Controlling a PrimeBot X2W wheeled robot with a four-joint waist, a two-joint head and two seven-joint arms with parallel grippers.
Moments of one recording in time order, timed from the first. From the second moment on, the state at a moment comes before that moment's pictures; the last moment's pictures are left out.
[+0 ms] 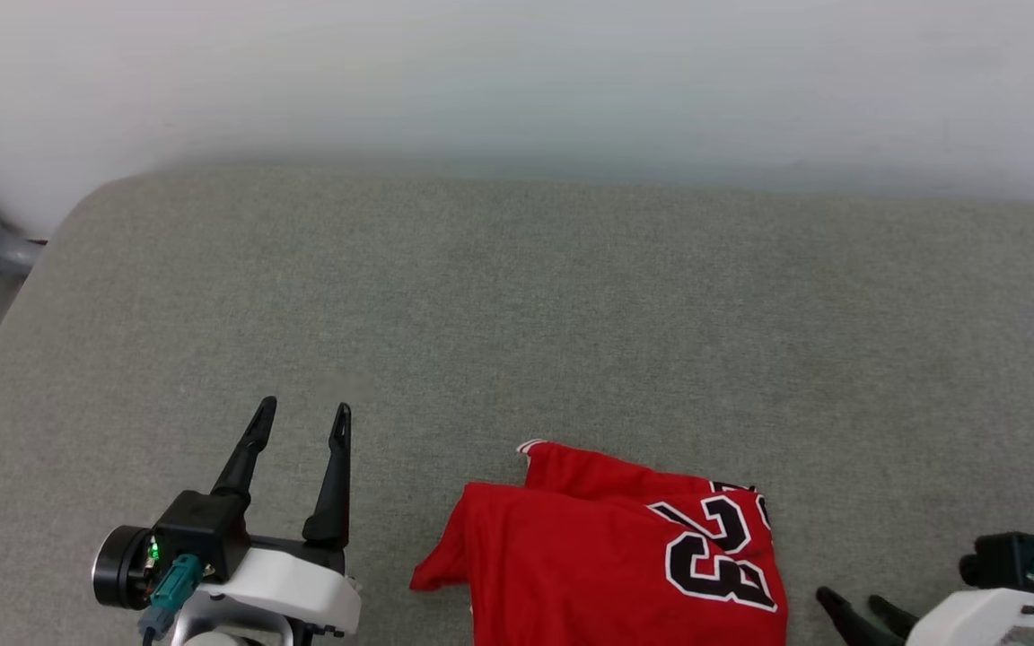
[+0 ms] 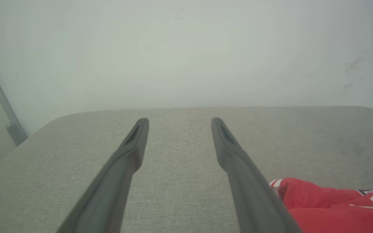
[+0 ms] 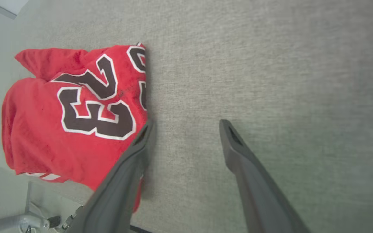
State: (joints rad) left arm -0.05 0.29 -0.27 0.03 -0.33 0.11 -0.26; right arm 0.15 -0.13 -0.10 0.01 0.55 0.13 0.58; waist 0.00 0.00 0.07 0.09
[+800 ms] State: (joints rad) left arm -0.10 0.23 -0.23 0.07 -0.28 0.05 -0.26; right arm -0.03 -0.12 0.06 0.21 0.69 0.13 0.69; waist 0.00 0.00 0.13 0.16
